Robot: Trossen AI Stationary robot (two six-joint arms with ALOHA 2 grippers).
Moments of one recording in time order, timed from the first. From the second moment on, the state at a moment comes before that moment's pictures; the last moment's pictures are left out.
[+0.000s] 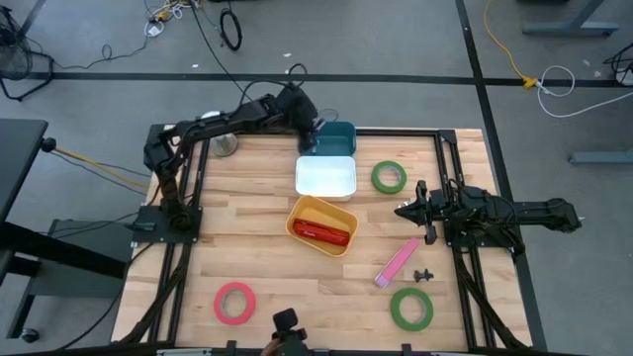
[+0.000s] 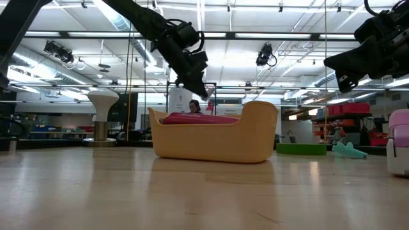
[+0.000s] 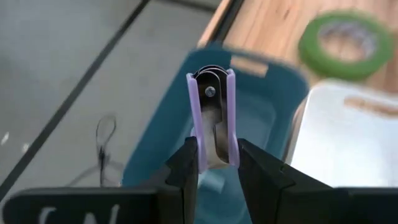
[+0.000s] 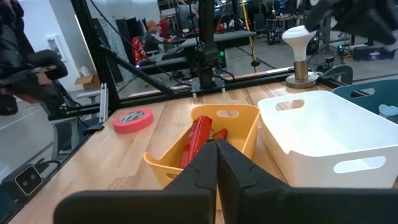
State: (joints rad) left arm 0.60 1.85 1.50 -0.38 0.05 0.20; right arm -0.01 0.07 0.02 0.01 -0.04 0.17
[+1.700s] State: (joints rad) left arm 0.60 2.01 1.50 -0.32 0.14 0.08; right arm -0.01 0.07 0.02 0.01 -0.04 0.17
